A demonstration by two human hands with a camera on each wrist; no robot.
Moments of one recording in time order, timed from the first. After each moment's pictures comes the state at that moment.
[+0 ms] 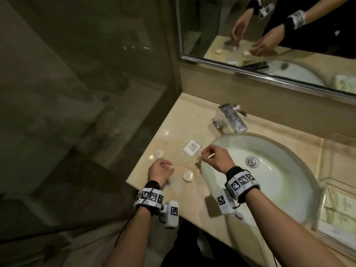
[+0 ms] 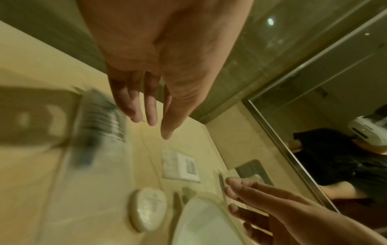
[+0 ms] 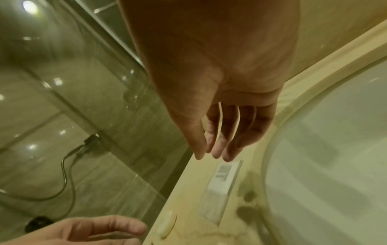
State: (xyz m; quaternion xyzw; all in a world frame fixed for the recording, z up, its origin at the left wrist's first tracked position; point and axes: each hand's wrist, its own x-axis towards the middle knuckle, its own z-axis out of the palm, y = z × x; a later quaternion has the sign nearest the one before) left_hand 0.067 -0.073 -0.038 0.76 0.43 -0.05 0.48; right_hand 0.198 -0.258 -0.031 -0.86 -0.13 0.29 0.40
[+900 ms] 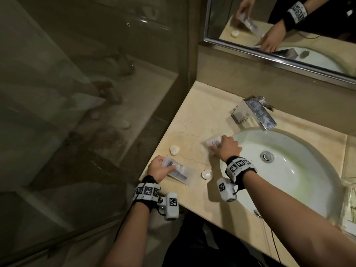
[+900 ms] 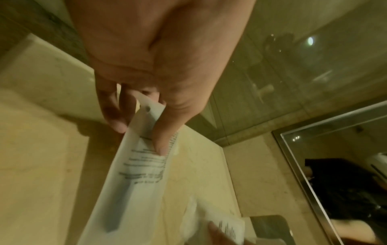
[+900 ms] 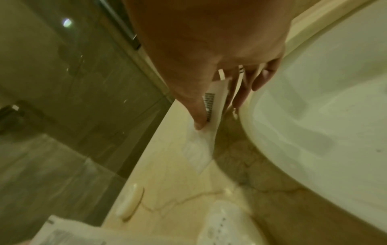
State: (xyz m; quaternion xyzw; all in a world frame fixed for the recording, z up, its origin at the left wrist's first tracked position) left_hand 0.050 0.018 -0.072 0.73 0.43 -0.14 0.52; right_hand 0.216 -0.183 -0.081 -0.95 -0.04 0.26 0.16
